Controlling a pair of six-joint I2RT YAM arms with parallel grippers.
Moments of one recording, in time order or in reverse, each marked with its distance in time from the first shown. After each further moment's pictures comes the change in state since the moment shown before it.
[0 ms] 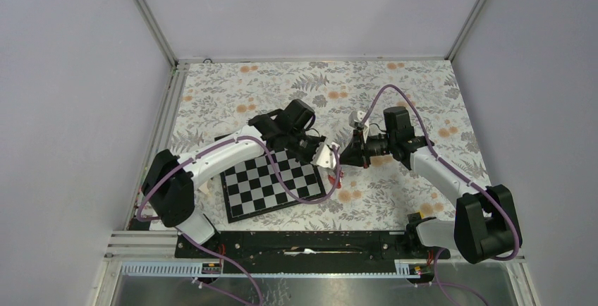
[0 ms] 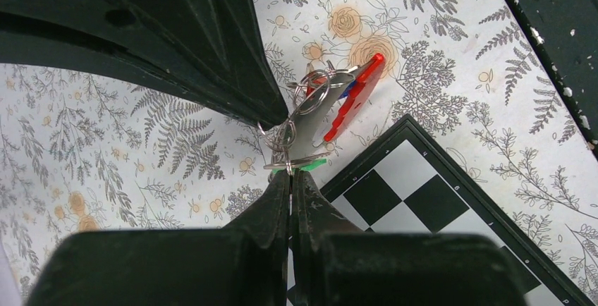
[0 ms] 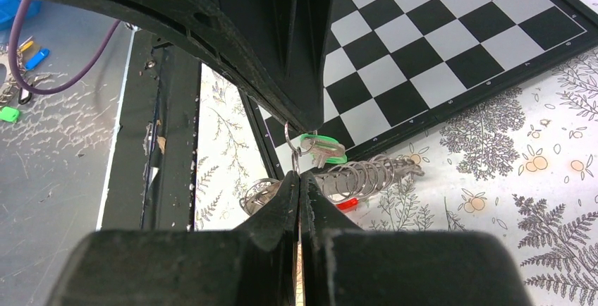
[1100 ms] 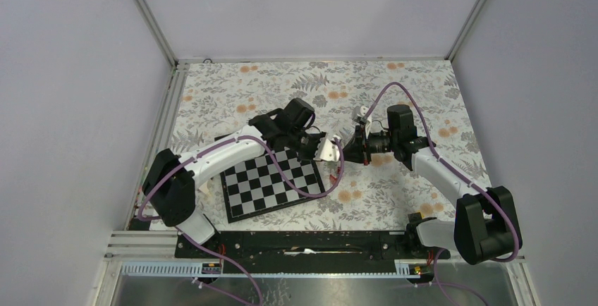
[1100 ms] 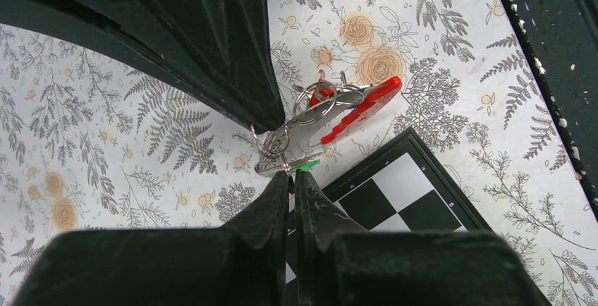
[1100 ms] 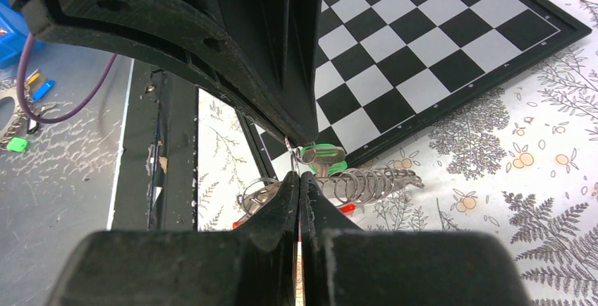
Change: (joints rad) left arm 0.002 0.004 -0.016 0.070 -0.014 -0.128; right arm -0.020 -0.008 -0.014 0.107 0.002 0.143
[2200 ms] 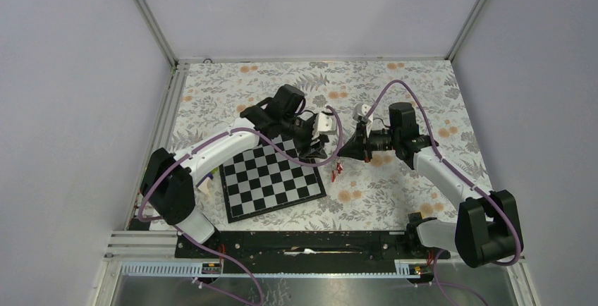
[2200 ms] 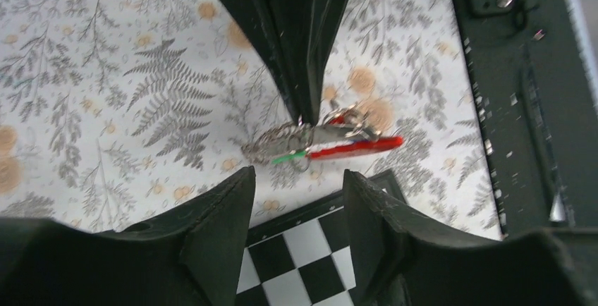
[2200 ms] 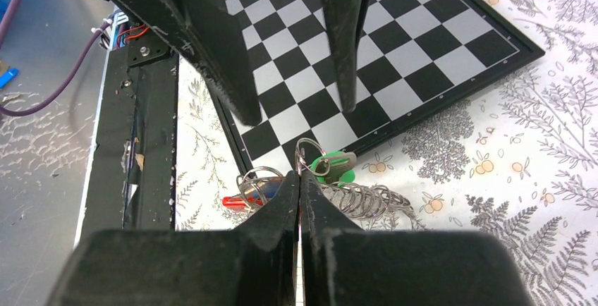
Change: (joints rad) left arm 0.100 0.000 0.043 0.062 0.088 -0.308; right arm -0.005 -0.021 0.023 -0.037 0.035 -0.075
